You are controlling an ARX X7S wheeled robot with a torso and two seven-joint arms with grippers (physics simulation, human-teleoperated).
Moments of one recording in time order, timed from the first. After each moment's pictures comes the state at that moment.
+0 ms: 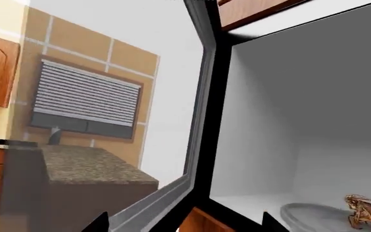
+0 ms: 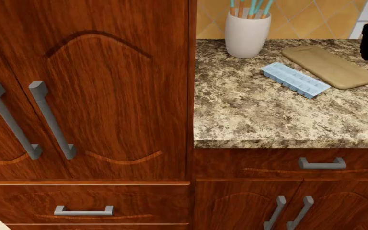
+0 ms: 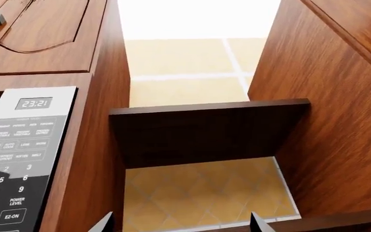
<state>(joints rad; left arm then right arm) -2.05 -0.81 0.33 0.06 -1.08 -1.48 -1.22 0.73 0.72 -0.12 -0.94 0.68 0.33 0.82</state>
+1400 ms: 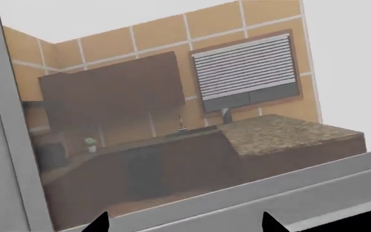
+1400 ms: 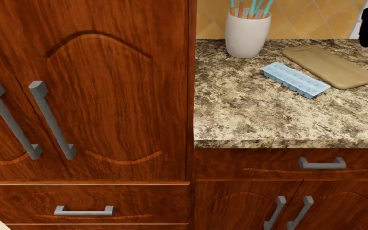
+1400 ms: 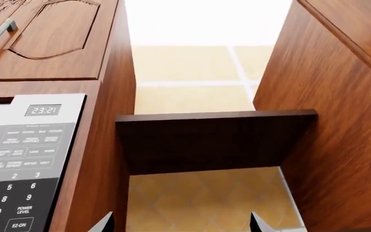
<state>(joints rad) -2.34 -1.06 0.99 -0.62 0.05 -1.11 -0.29 0.84 0.74 -0.18 -0.96 0.71 0.41 0.86</state>
